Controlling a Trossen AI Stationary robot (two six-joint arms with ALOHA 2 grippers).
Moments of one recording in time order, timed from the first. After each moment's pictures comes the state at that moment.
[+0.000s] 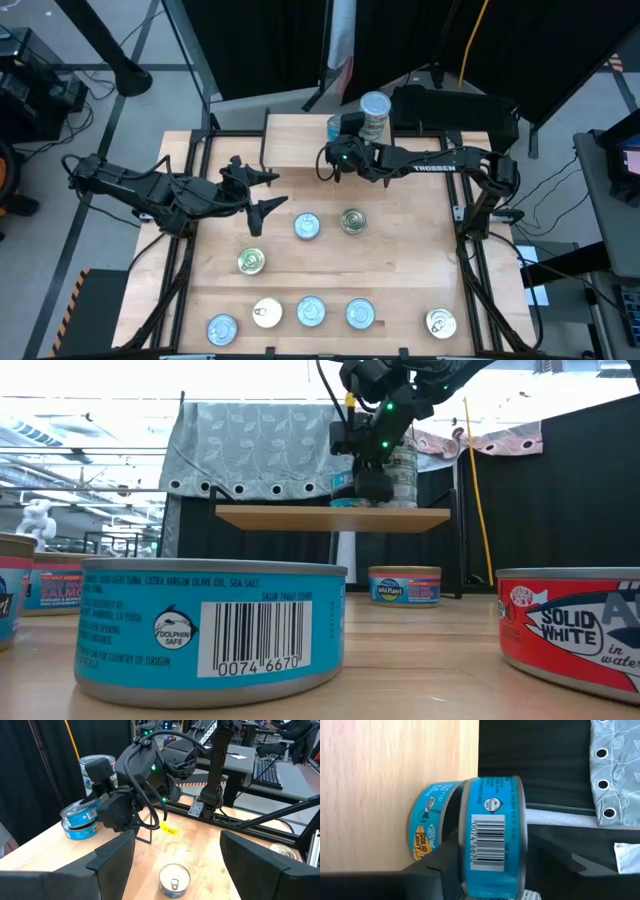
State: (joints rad) left arm -0.30 1.08 1.15 -0.33 -0.63 -0.26; right arm -0.26 1.75 1.31 -0.16 0.85 -0.90
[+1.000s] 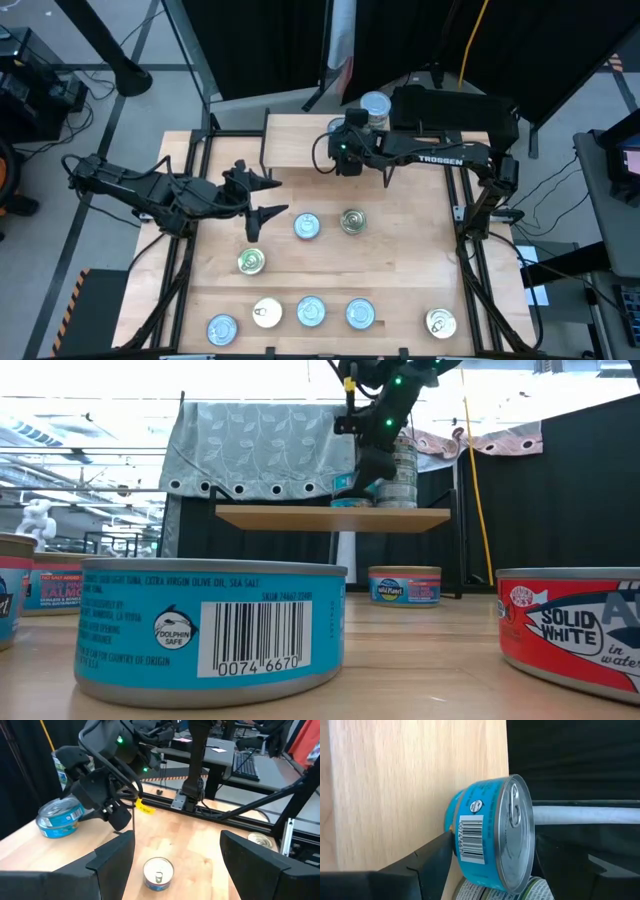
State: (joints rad) left arm -0.30 1.08 1.15 -0.34 -0.53 -0.27; right arm -0.29 1.74 1.49 -0.58 0.62 -0.58
